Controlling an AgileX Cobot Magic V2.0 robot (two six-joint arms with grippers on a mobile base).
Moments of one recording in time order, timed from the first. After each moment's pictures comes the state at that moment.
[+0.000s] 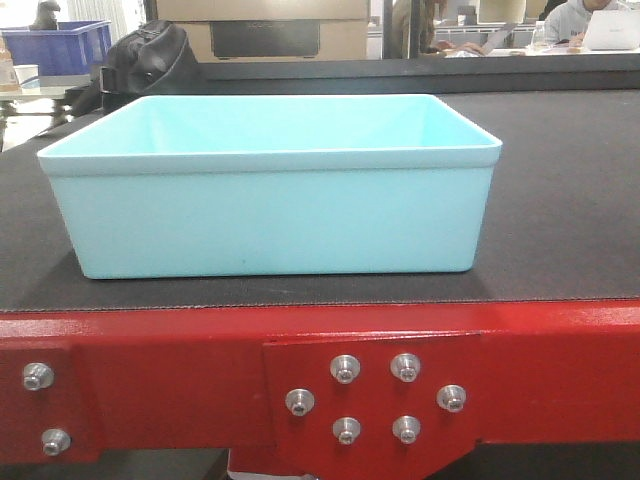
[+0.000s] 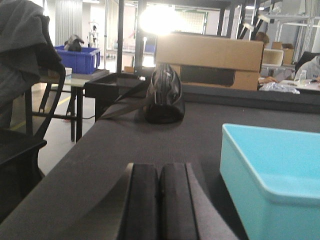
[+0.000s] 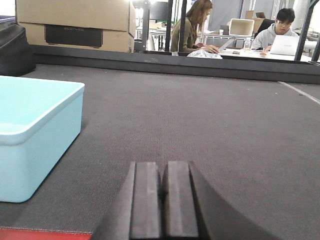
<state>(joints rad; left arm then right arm) 0.06 0.01 -0.03 0.02 0.01 -0.08 -0.07 0.00 0.00 -0.04 0.06 0.01</state>
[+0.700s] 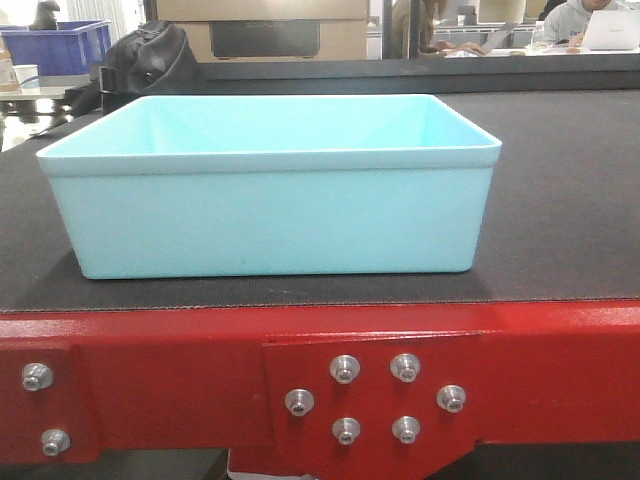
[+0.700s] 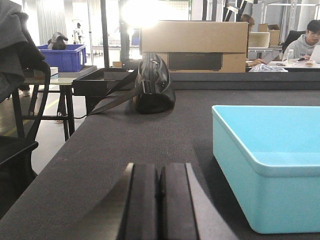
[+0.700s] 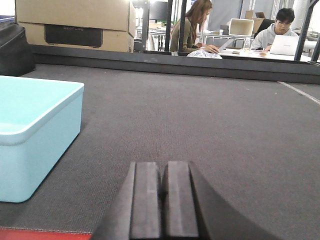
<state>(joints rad) 0.00 0.00 0.00 0.04 -0.01 0.00 -0.07 0.00 0.00 -0.04 0.06 0.01</state>
